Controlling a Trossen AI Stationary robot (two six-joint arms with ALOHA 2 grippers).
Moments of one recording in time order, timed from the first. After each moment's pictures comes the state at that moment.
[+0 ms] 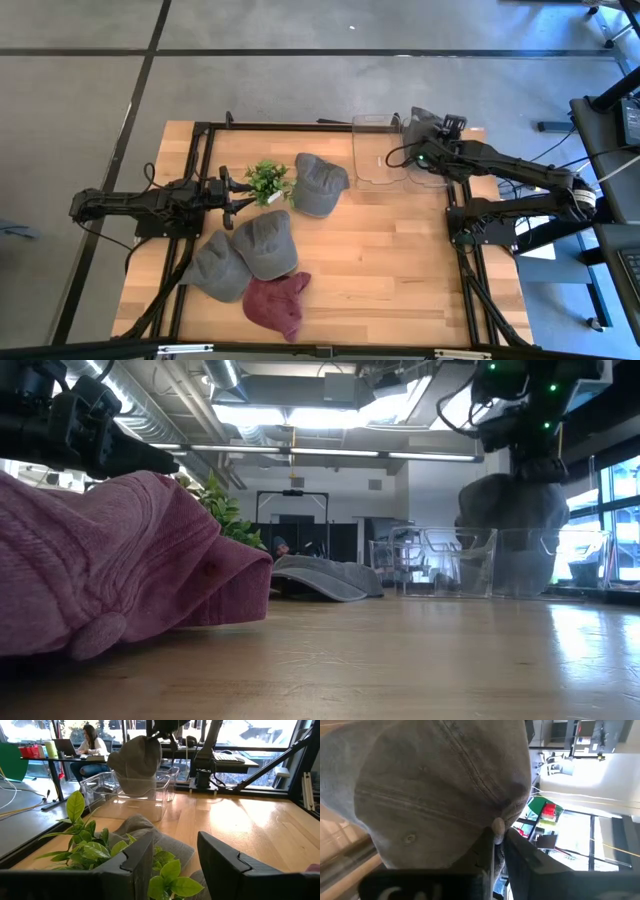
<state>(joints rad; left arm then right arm) 0.05 0.10 0.01 0.04 -0.19 -0.04 -0.42 1.04 0.87 -1.02 1.02 -0.43</state>
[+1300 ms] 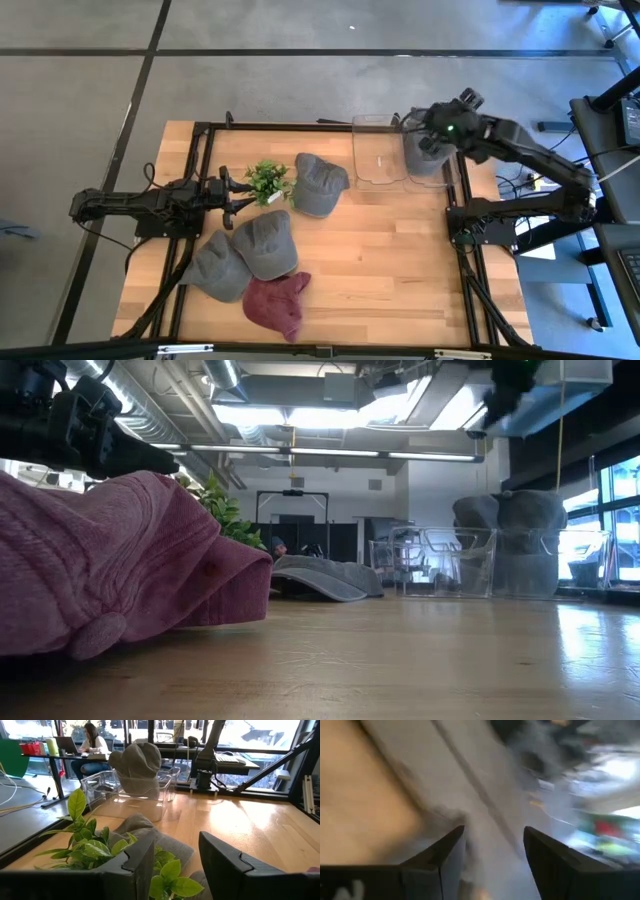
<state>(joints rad) 0.05 0.10 0.01 0.04 -0.19 -0.07 -0.42 1.04 1.28 -1.00 0.78 -0.26</state>
